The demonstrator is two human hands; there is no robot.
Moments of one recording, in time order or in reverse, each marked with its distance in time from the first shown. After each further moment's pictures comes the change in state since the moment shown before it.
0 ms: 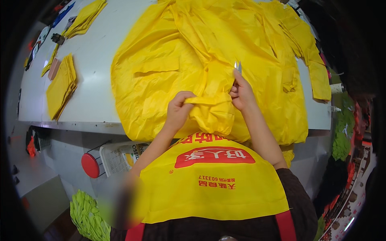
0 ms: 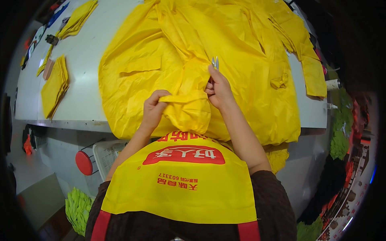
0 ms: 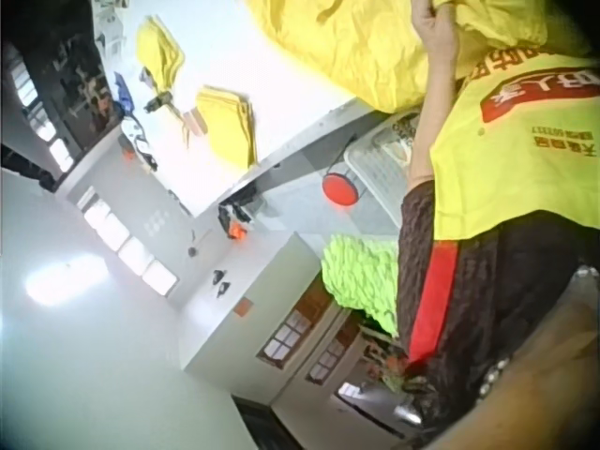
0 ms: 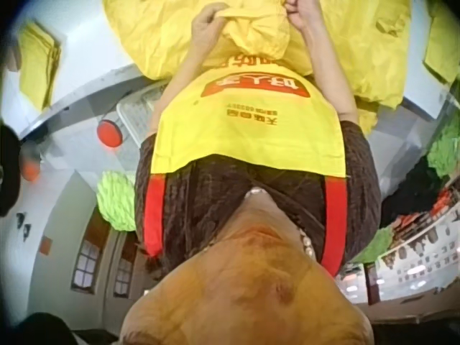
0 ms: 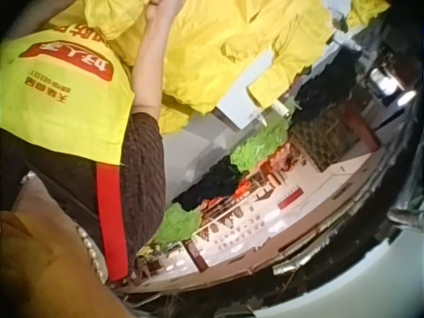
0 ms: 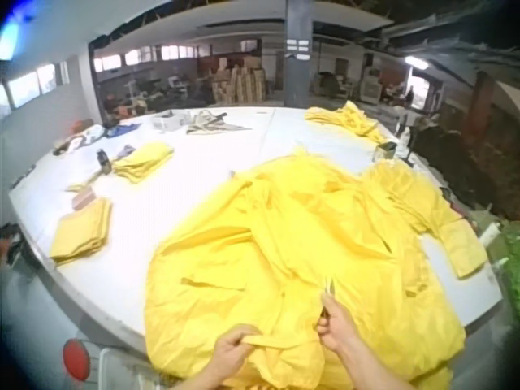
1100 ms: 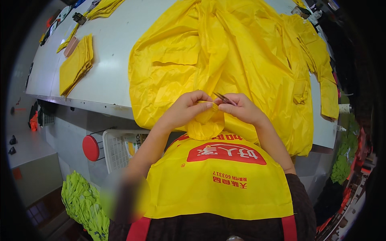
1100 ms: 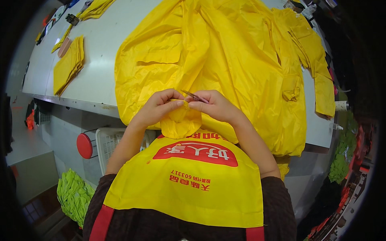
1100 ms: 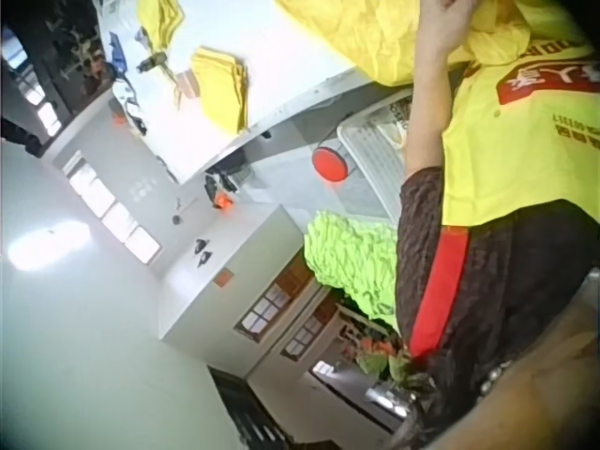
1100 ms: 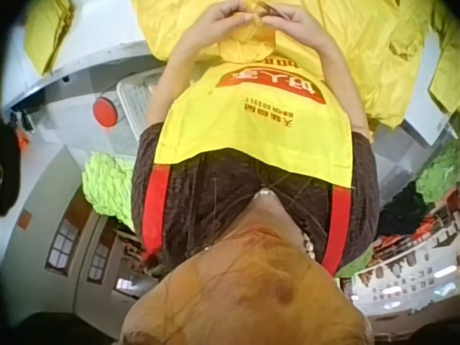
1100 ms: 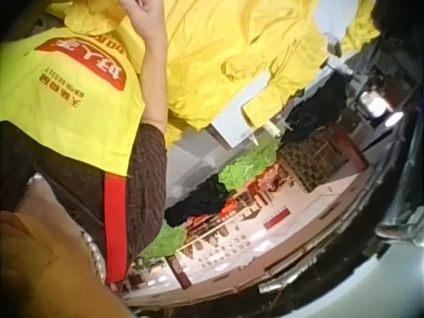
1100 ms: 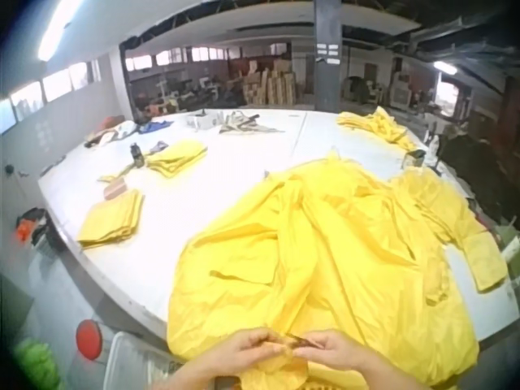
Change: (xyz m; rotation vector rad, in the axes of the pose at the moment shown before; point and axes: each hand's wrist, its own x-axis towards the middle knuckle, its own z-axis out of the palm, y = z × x) left_hand -0.010 0.094 -0.009 -0.059 -0.217 -0.413; right_hand -0.054 0.005 0.048 -0.941 -0.635 0.030
